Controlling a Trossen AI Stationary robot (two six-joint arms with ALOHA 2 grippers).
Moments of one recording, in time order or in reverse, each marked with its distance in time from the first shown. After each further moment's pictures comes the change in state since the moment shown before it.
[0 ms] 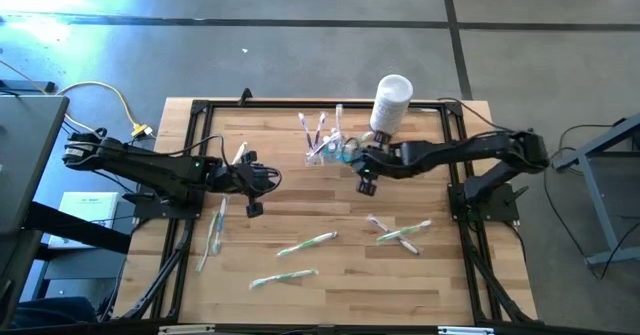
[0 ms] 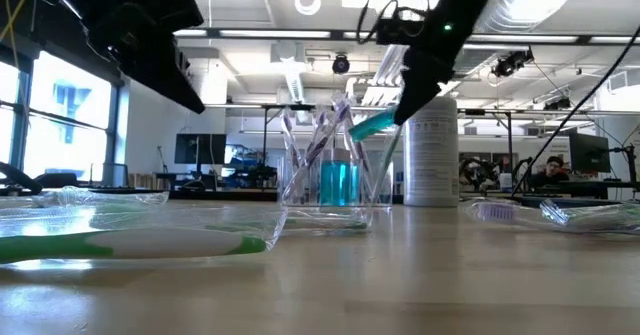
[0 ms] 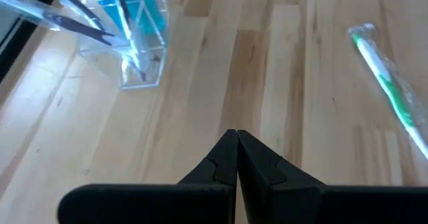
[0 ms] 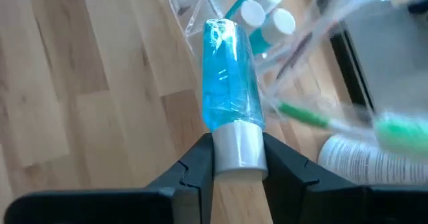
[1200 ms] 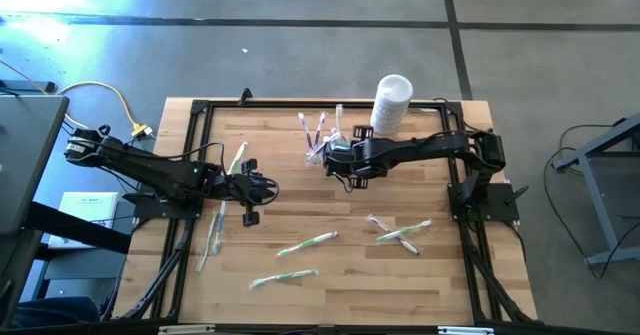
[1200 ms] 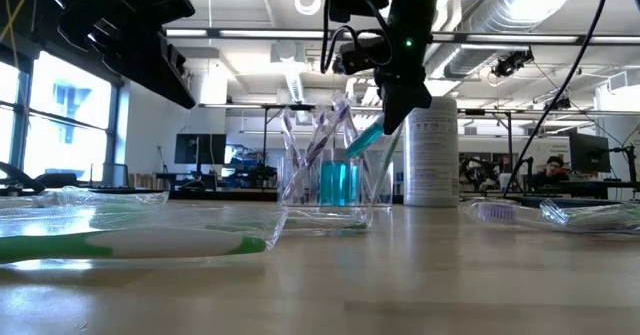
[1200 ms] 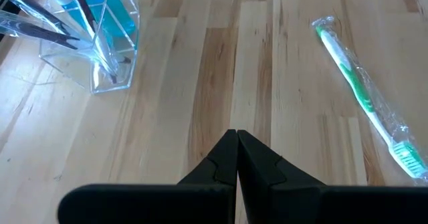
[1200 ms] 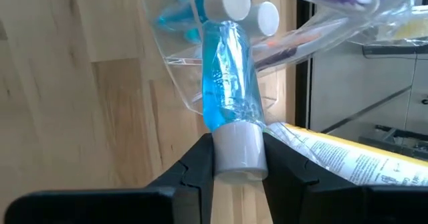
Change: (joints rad) left arm -0.098 0.000 0.000 -0.009 -0.009 -0.030; right arm -0.013 0.322 0.366 -0.381 0.207 -0.133
